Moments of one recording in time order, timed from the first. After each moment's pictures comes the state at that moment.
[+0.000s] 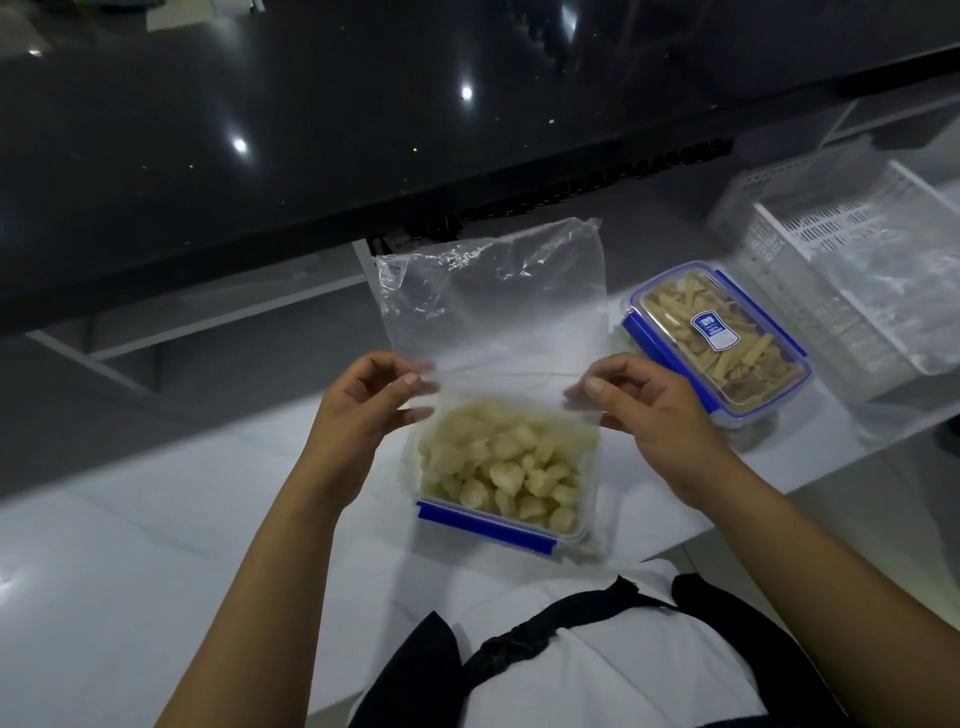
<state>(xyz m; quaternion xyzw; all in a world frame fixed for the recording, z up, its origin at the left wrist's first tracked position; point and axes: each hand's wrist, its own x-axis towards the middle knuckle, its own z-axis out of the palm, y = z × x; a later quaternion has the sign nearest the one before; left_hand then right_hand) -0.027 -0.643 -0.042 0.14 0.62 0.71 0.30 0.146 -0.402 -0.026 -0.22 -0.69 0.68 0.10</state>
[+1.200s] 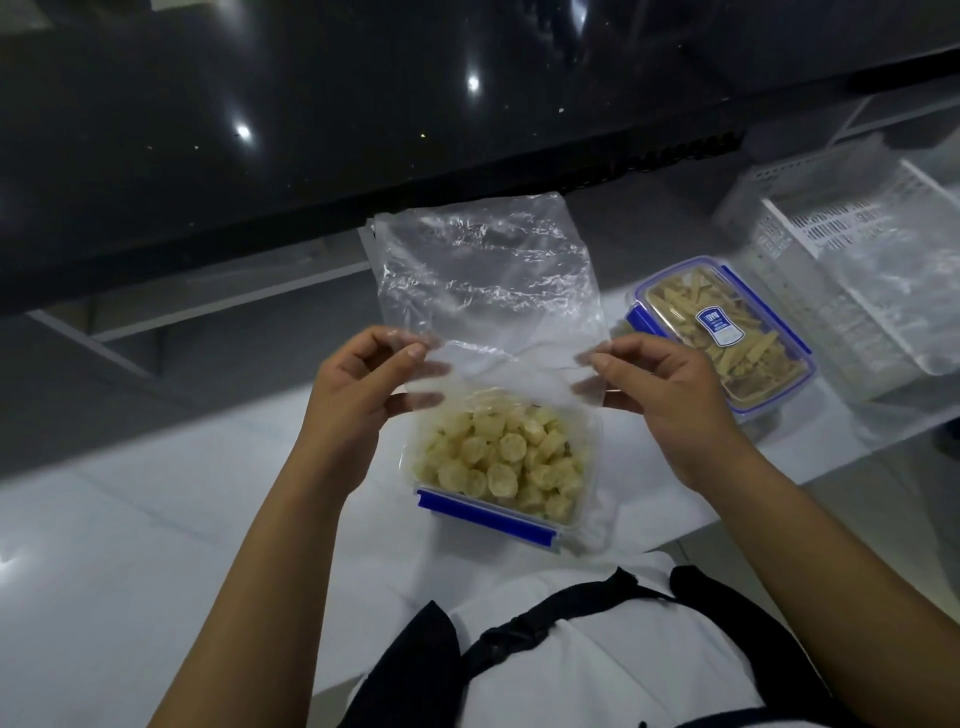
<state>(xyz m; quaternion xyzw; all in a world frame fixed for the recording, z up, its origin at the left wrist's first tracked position) -0.015 -0.637 -0.007 0.12 0.61 0.73 0.28 0.138 -0.407 -0.006 -0.25 -0.64 0.71 0.16</state>
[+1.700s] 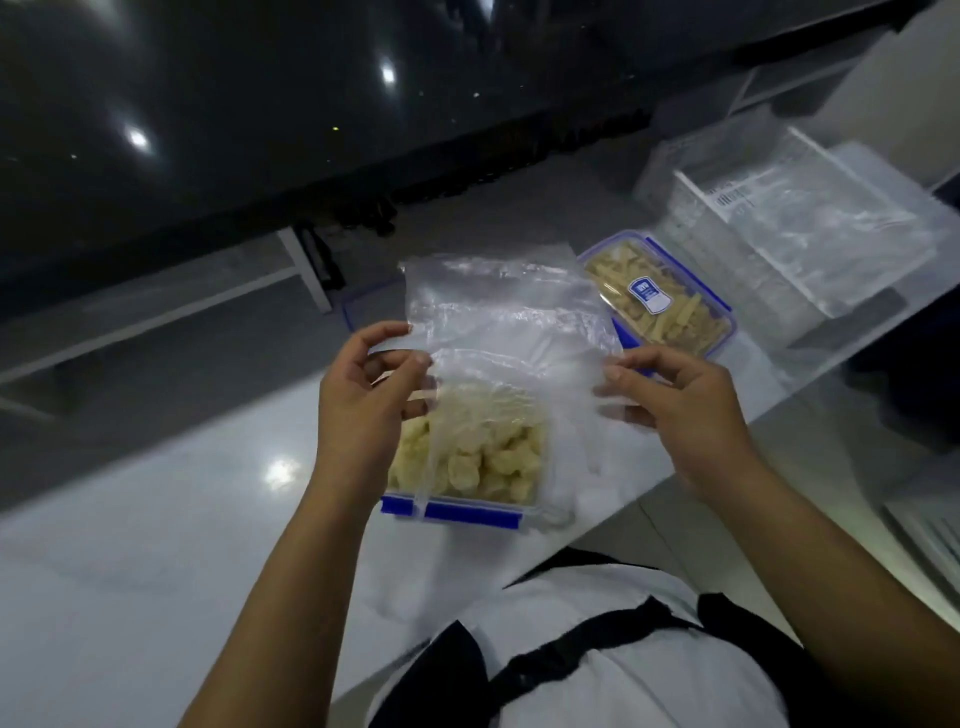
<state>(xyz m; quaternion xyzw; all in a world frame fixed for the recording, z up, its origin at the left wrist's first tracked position) 0.013 -0.597 -0.021 0.10 0.65 0.71 0.25 0.194 -0.404 -0.006 -0.38 -0.60 0.66 0.23</state>
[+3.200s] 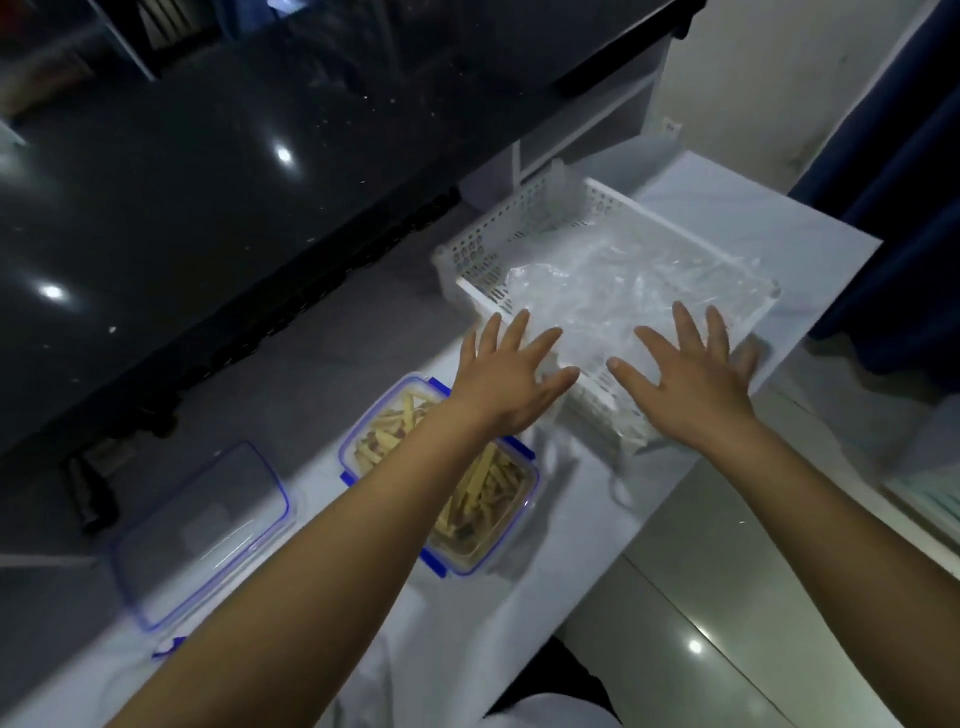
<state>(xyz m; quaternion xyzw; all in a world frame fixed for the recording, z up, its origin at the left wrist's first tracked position) 0.084 -0.147 -0.052 0.58 0.78 0.03 0.21 0.278 -0.049 -0.061 -0.52 -0.84 0.13 -0.06</state>
